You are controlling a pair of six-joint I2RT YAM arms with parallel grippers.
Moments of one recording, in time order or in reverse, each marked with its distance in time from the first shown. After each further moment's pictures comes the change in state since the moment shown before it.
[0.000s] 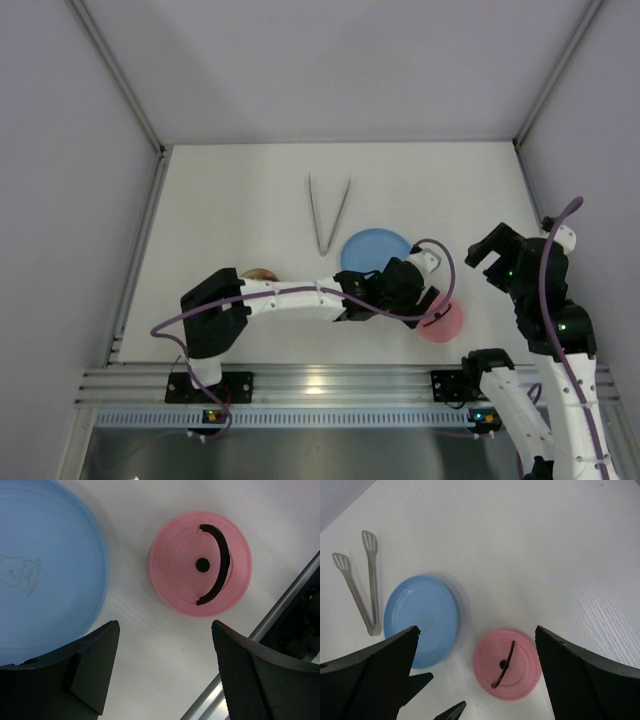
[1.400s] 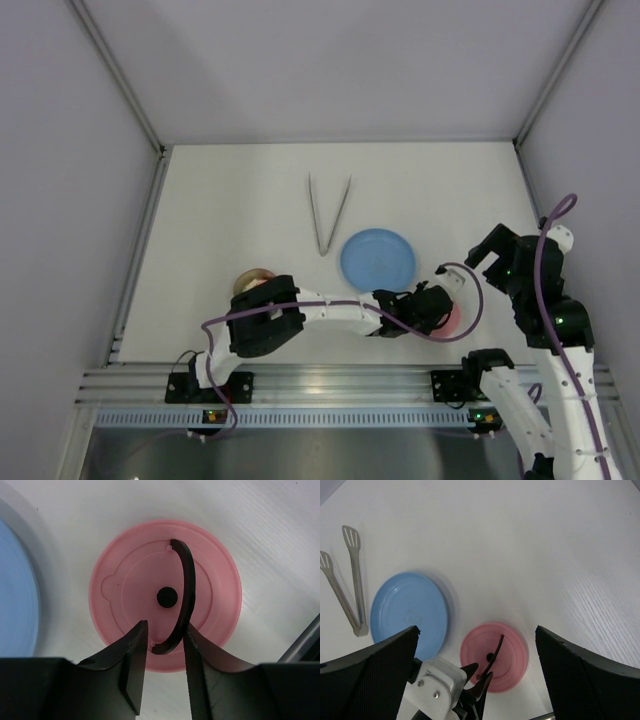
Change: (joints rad) left arm -0.083 0.298 0.170 0.096 -0.102 -0.019; right arm 0.000 0.030 -0.004 -0.038 0.044 0.002
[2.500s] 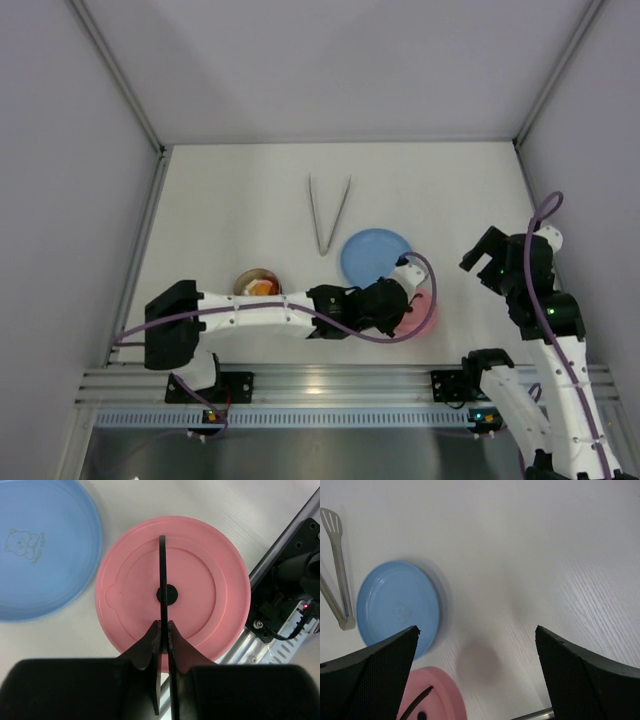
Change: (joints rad) left arm -0.014 -0.444 -0.282 -0.093 0.037 -0.013; right arm 0.000 0.029 -0.051 0.014 -0.021 0.000
